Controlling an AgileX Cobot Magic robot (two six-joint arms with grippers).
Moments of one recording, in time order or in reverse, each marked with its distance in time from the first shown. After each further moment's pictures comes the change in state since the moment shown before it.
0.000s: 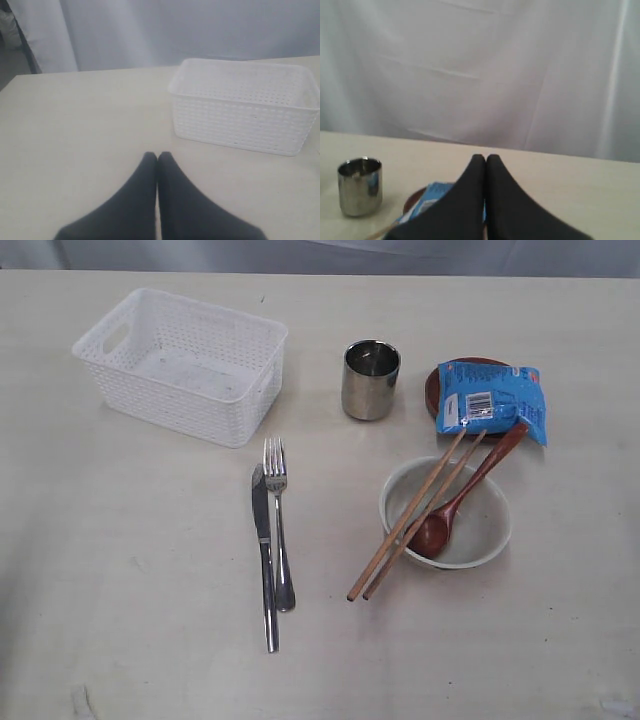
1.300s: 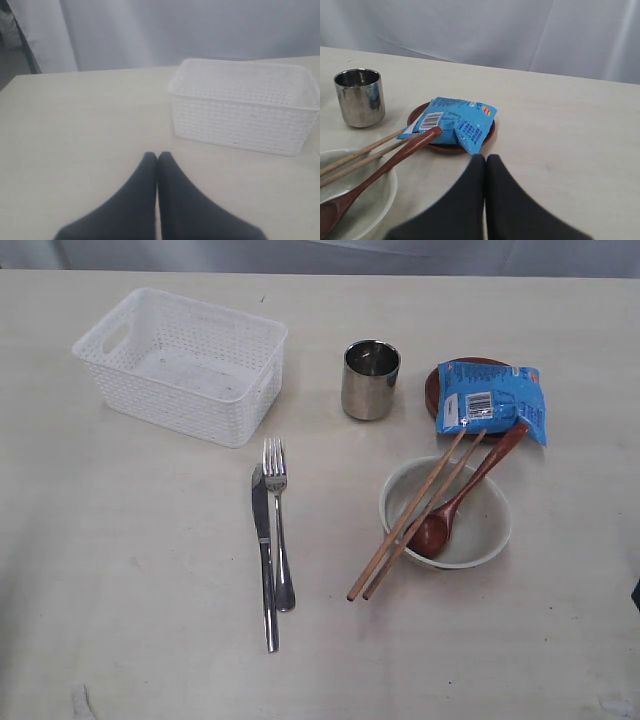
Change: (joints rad) left arm 0.000 0.000 0.000 0.000 0.000 0.000; right arm 0.000 0.000 0.000 0.057 0.285 -0.077
